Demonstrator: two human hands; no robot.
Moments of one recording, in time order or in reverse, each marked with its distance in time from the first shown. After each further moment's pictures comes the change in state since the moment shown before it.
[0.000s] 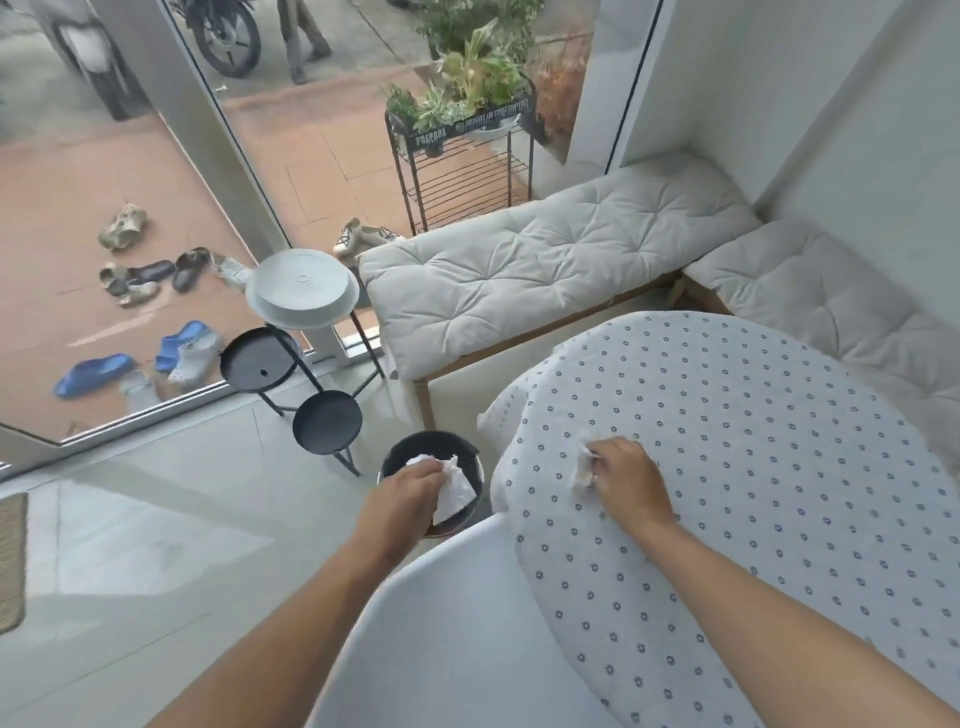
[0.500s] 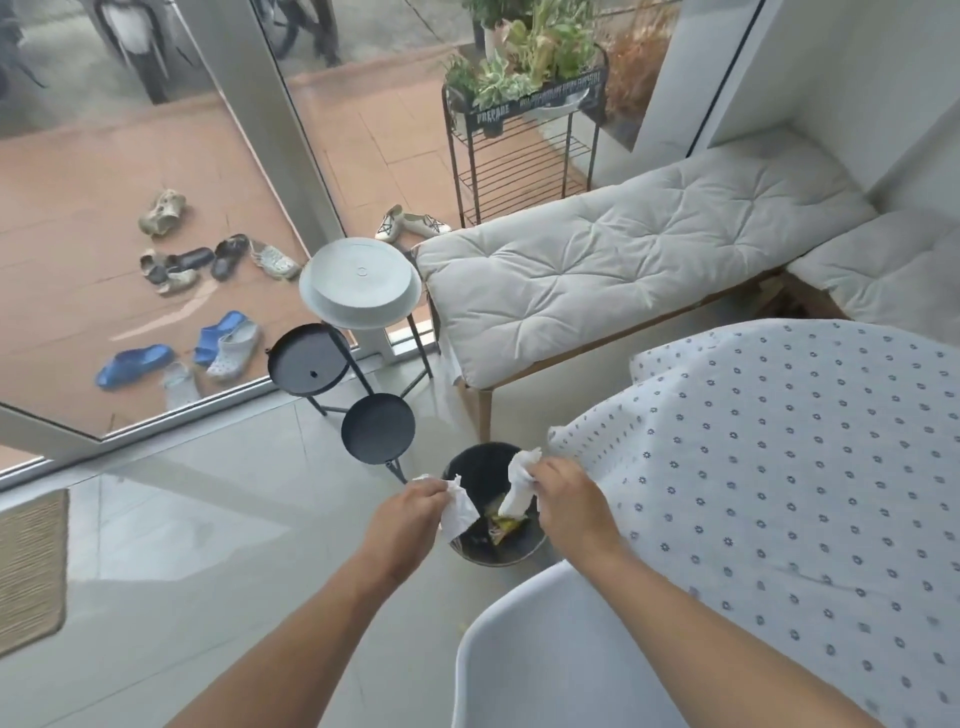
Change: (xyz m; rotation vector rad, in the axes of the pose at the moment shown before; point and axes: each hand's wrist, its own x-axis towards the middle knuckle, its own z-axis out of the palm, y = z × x) left_hand -0.003 -0.169 0.027 0.022 -0.073 -0.099; right_hand 0.053 -0.174 0.145 0.012 -0.096 -0.220
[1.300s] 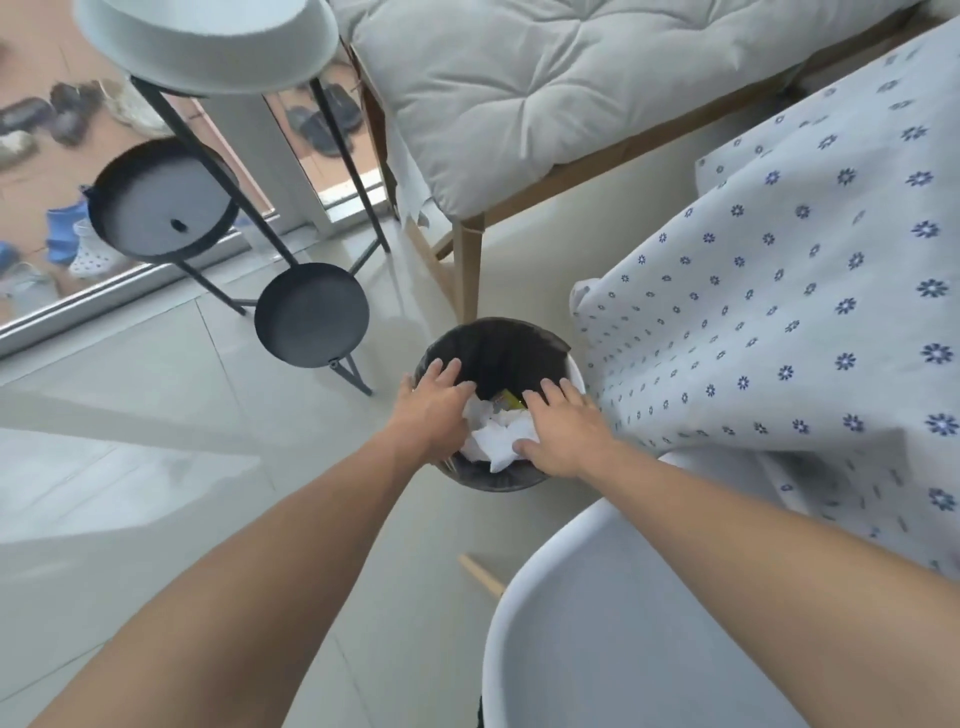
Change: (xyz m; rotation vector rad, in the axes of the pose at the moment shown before) left_hand 0.133 -0.126 0.281 0.090 -0.406 -0.095; right_hand 0.065 0.125 0.287 -0.306 -0.524 0.197
